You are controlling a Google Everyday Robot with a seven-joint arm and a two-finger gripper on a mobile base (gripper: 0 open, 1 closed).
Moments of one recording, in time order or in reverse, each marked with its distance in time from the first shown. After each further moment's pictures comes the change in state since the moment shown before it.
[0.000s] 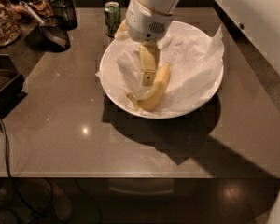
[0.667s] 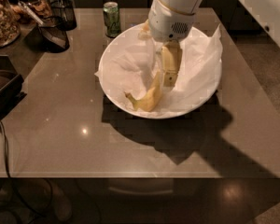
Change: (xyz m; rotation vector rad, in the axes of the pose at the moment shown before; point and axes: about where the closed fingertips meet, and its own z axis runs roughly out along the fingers) arm 0.045 0.011 -0.017 0.027 0.090 0.078
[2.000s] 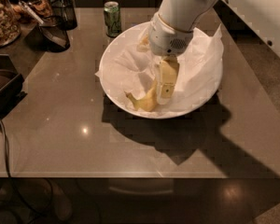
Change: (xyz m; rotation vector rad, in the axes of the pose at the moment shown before) arm 0.007 0.012 0.028 -0.015 -0.052 0.025
